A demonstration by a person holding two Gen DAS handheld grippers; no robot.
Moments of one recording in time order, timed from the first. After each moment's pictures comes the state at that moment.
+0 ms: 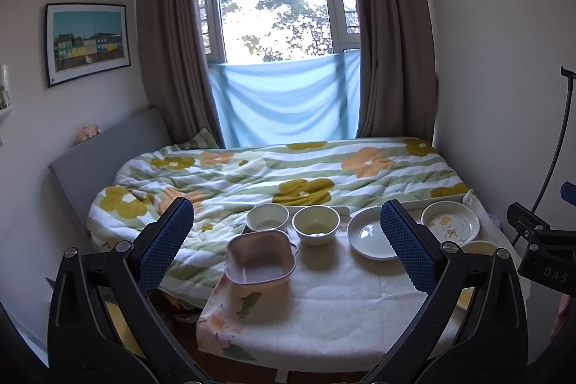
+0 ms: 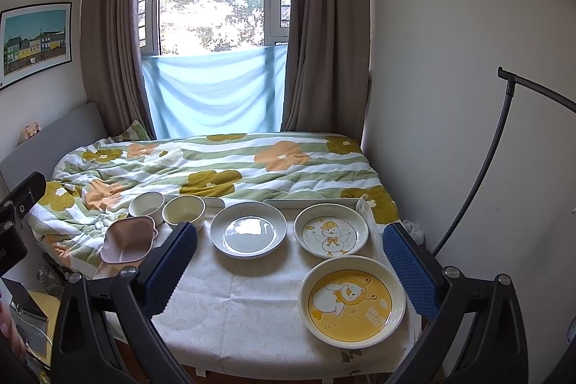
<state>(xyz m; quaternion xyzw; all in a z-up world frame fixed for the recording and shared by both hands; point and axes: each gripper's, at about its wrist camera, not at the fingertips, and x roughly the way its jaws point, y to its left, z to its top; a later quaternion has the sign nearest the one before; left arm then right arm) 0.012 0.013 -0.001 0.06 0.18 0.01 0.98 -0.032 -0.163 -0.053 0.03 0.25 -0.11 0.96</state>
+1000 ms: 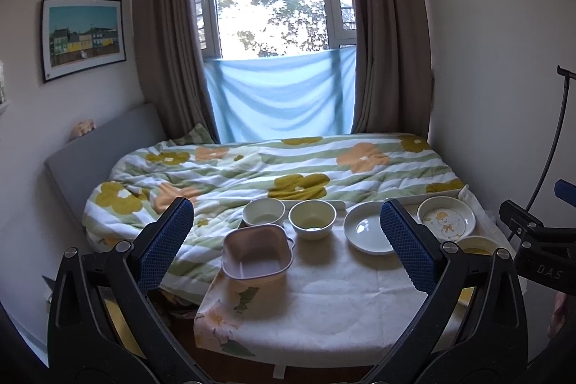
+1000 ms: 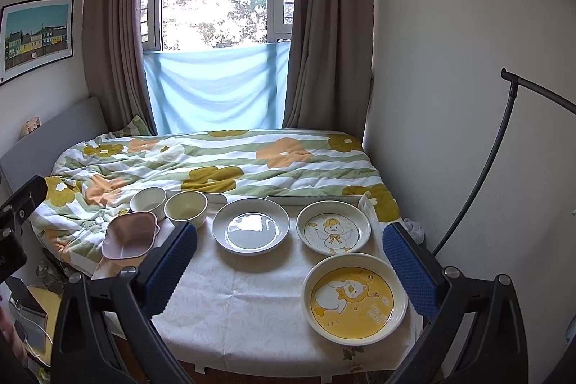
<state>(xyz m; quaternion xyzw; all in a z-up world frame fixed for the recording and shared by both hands) 0.012 0.017 -0.001 0.05 0.19 0.00 0.98 -0.027 -0.156 -0.059 0.03 0.25 -0.10 0.96</state>
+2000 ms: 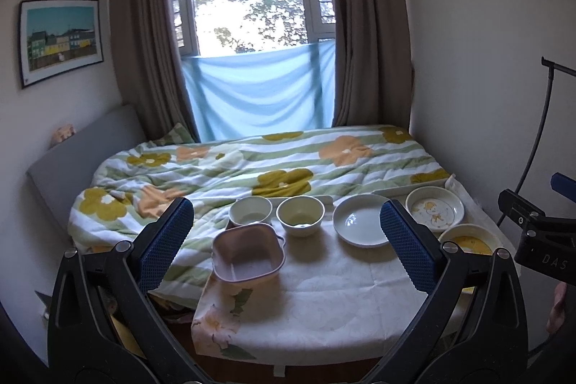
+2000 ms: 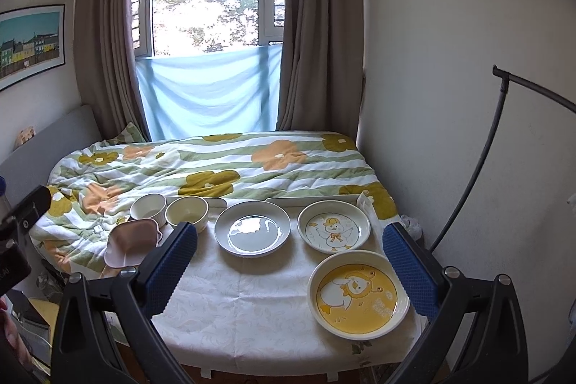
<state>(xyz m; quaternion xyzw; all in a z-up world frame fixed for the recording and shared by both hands) 0.025 0.027 -0.002 0.07 0.20 -0.06 0.97 -0.037 -0.155 -0.057 0.05 0.25 -0.13 0.96</state>
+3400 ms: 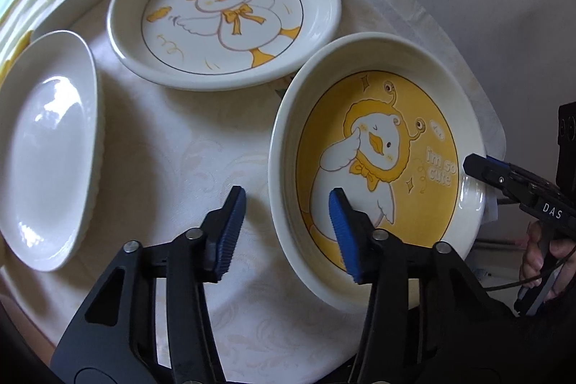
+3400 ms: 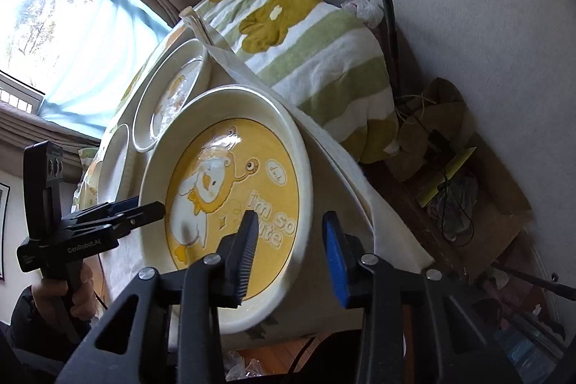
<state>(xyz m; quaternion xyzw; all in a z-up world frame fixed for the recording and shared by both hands) 0.234 -0.279 -0.306 0.19 0.61 -0.41 0.66 -0.007 -0.397 -0.303 0.39 0.46 -0.15 0.78</state>
